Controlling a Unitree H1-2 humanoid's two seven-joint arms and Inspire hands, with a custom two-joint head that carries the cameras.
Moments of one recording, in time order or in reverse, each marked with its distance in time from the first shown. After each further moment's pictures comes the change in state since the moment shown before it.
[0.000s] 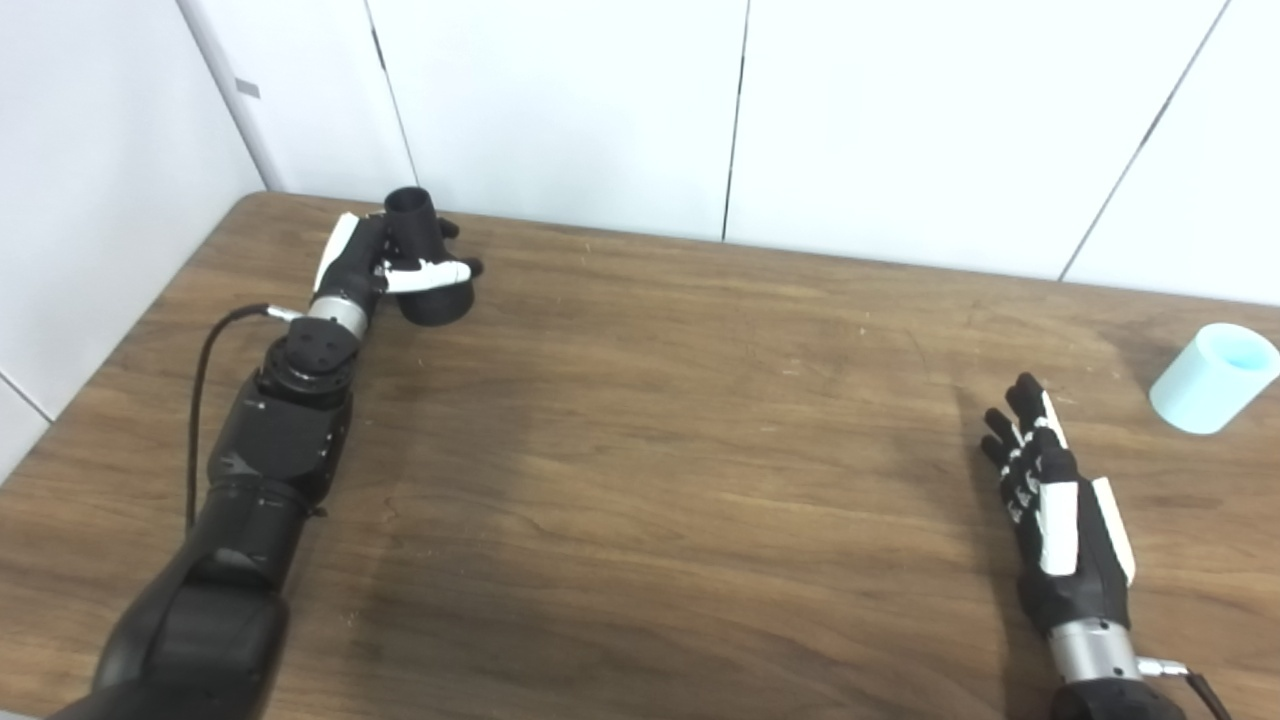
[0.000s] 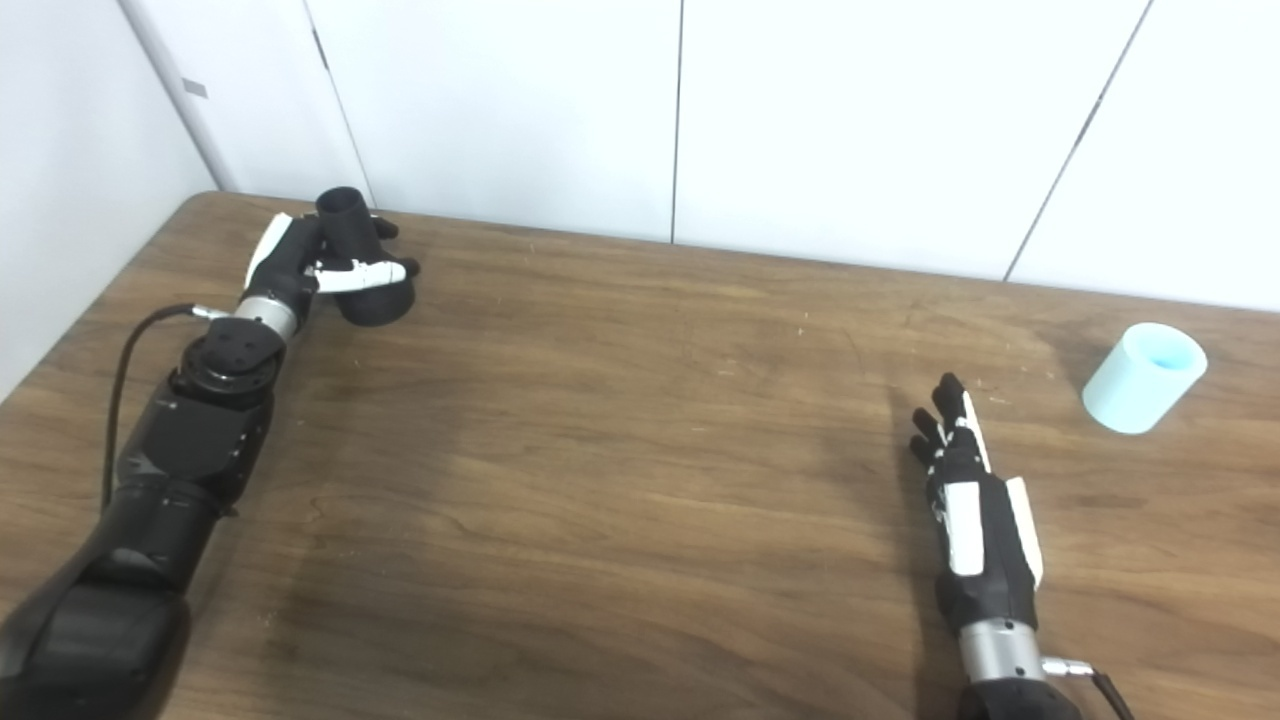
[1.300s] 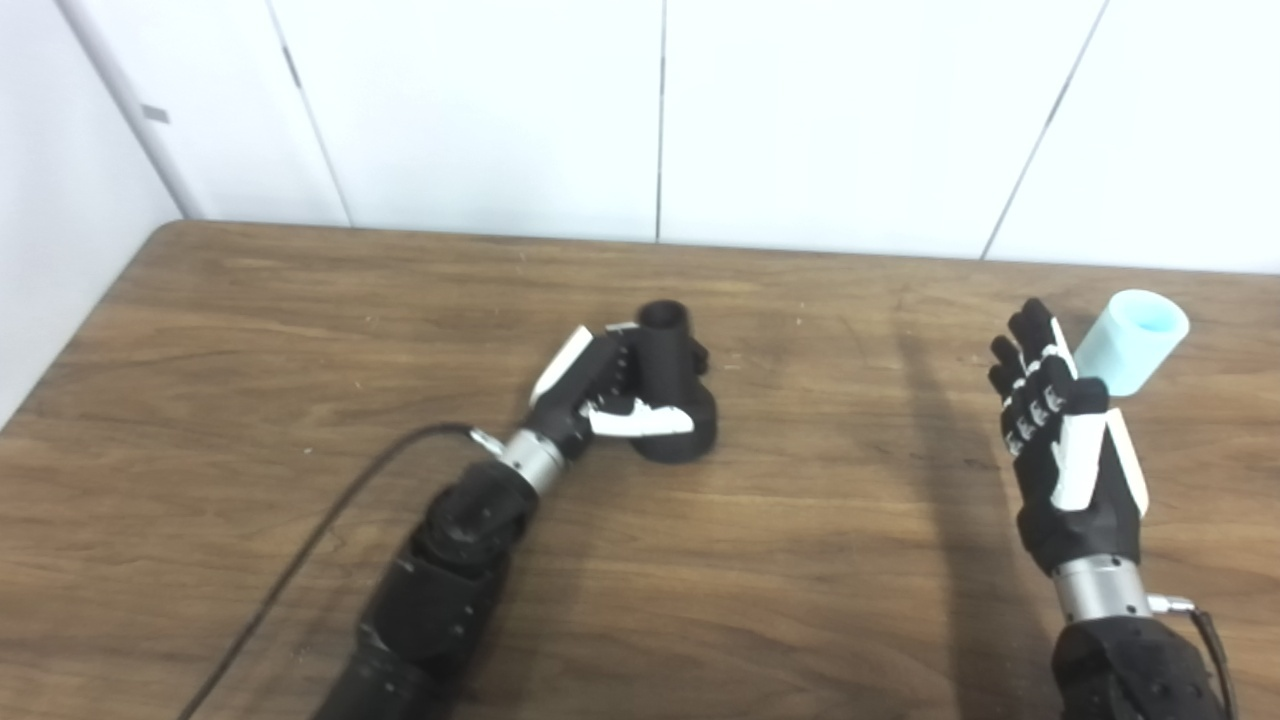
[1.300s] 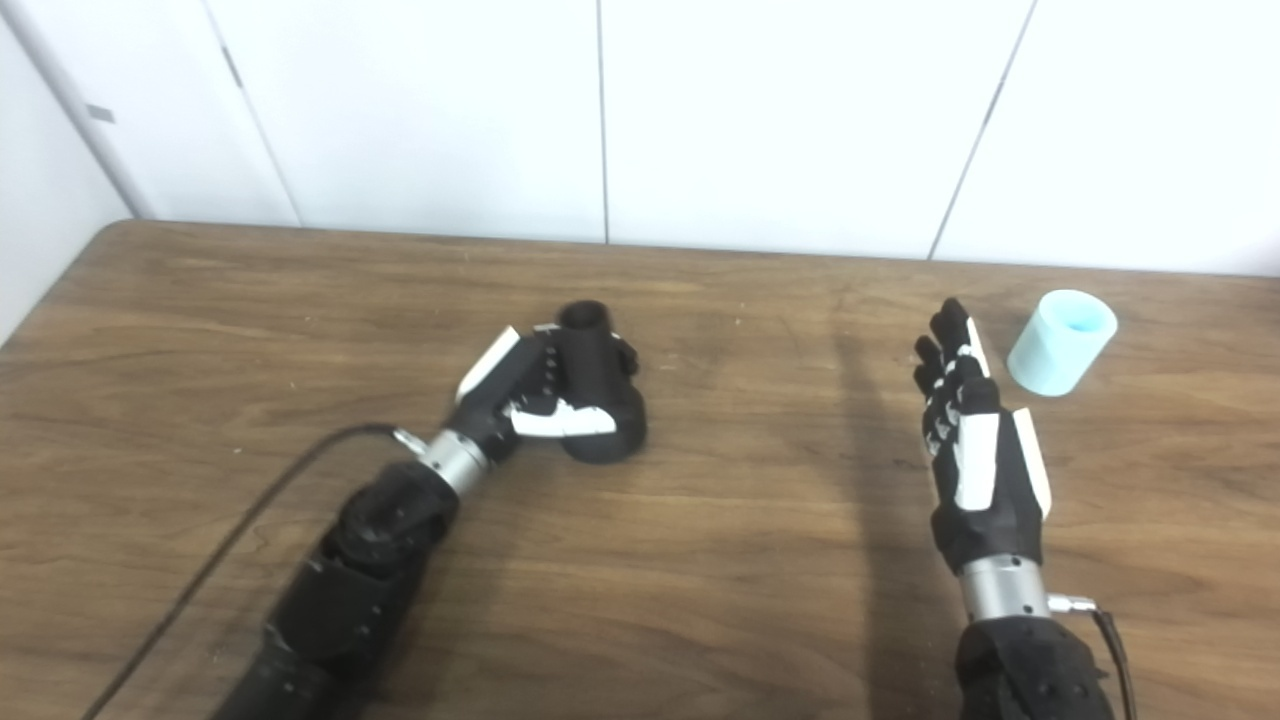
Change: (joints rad) left arm 0.193 -0.394 -0.243 -0.241 -0.278 -0.191 -0.183; right arm -0.002 -0.014 -0.113 -0.223 0.095 0.155 -0.032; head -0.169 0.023
